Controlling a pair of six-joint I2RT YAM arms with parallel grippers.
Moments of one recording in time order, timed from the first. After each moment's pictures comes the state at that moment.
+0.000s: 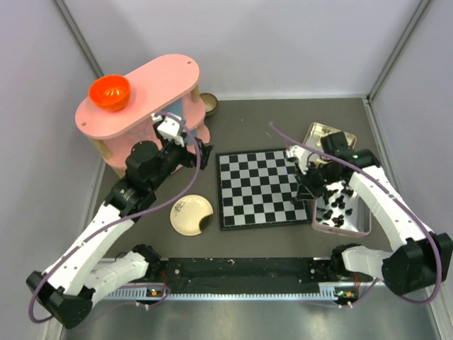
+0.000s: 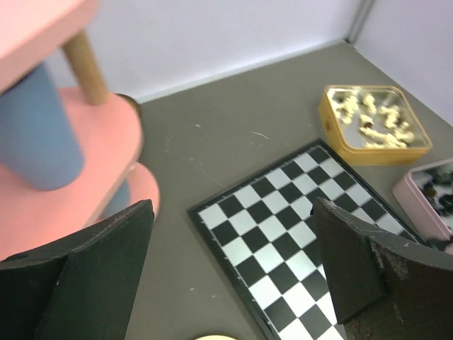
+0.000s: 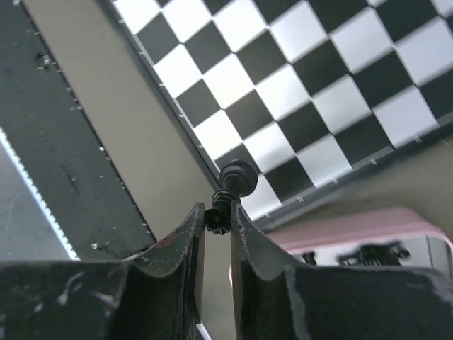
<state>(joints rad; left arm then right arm) -0.57 0.93 0.99 -0.14 -0.01 -0.09 0.24 1.16 1.06 -1.07 -0.57 -0.63</state>
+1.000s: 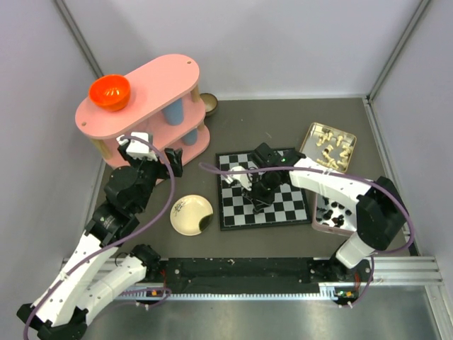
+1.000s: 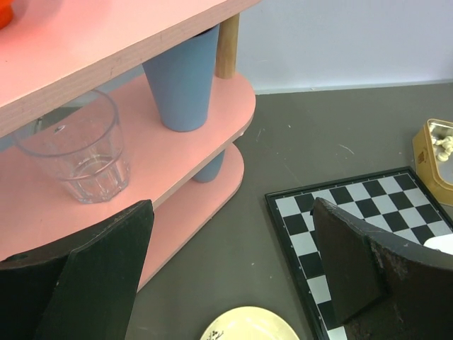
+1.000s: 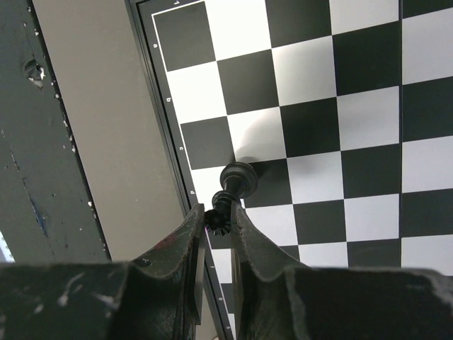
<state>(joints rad) -0.57 0.64 0.87 -0.26 -0.39 -0.10 0.79 1.59 1.19 -0.83 -0.41 -0.56</state>
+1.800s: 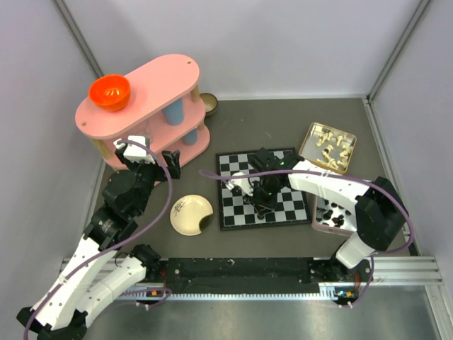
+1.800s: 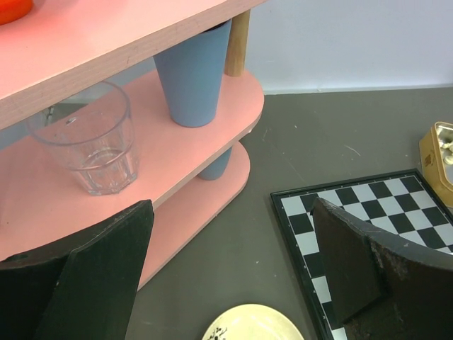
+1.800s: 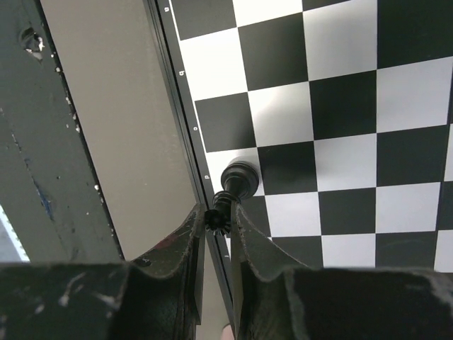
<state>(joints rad) -0.57 0.61 0.85 -0.27 -0.41 -0.10 0.81 1.58 1.15 -0.86 -0.38 -0.56</state>
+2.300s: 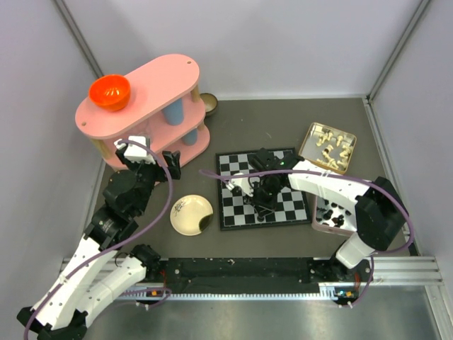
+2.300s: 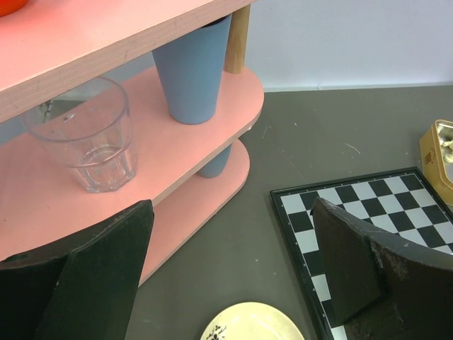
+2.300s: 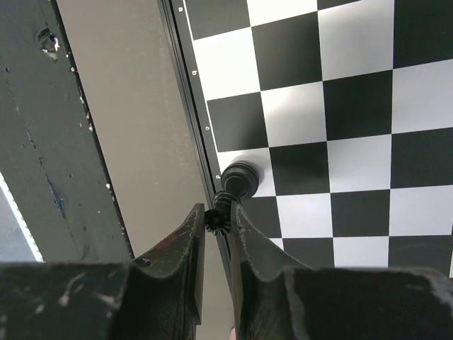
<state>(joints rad) -0.57 0.61 0.84 -0.27 -0.41 -0.11 0.81 1.58 1.15 -0.88 -0.41 -0.56</state>
